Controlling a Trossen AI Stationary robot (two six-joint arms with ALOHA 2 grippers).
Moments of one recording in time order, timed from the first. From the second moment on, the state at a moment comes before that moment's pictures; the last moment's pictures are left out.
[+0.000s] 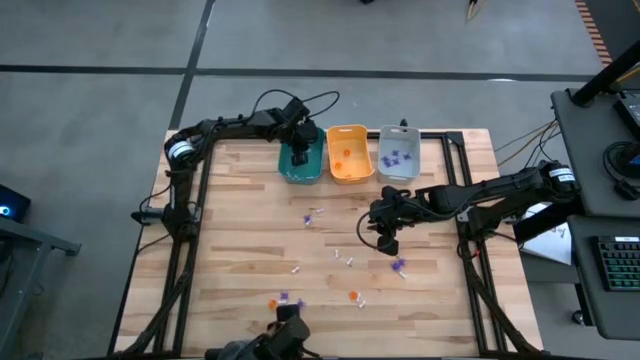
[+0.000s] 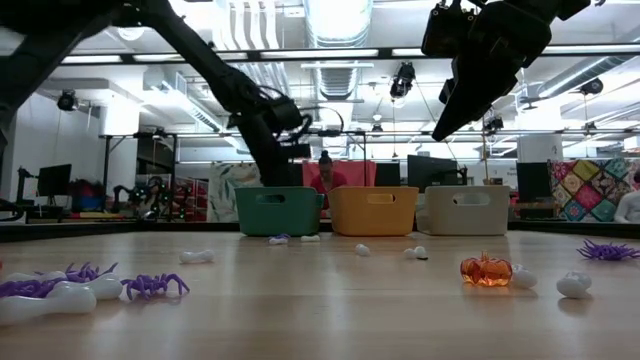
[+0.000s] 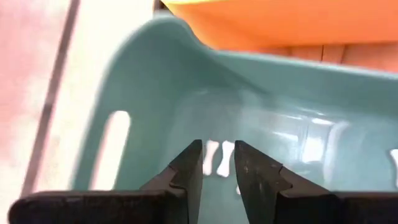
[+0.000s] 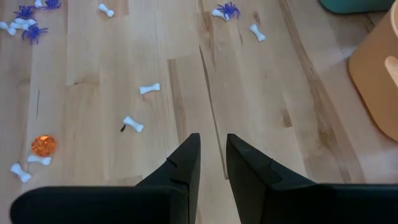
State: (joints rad) left arm 0.70 2.02 1.43 -0.41 0.08 0.58; right arm 0.09 1.29 0.85 -0.46 0.08 0.23
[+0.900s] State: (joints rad) left arm 0.36 1.64 1.36 -0.54 0.09 0.33; right arm 0.11 1.29 0.85 -0.44 -0.04 0.55
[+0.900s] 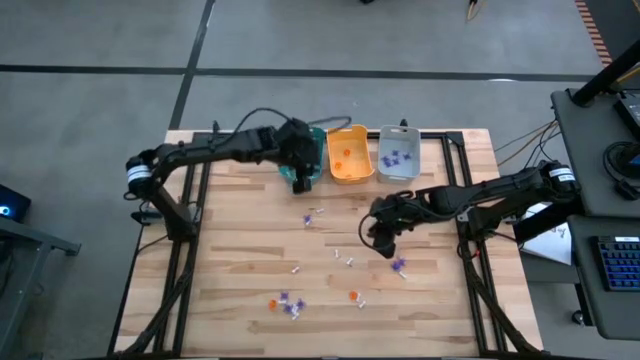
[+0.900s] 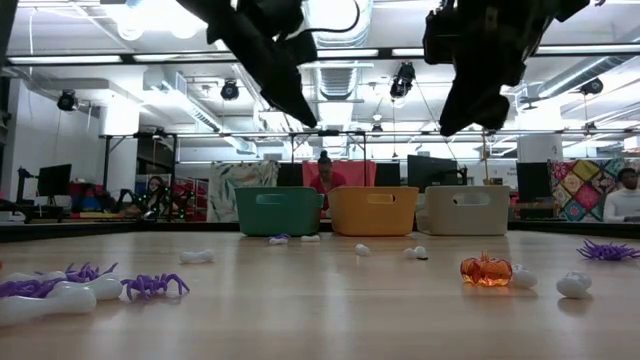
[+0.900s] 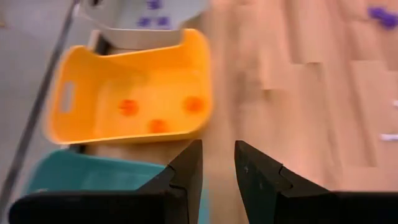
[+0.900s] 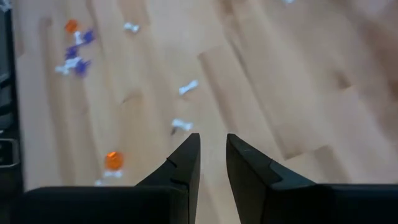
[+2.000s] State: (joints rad) left arm -0.07 1.30 0.75 0.18 -0.13 -0.09; right arm 0.39 1.37 0.84 -0.93 -0.11 1.02
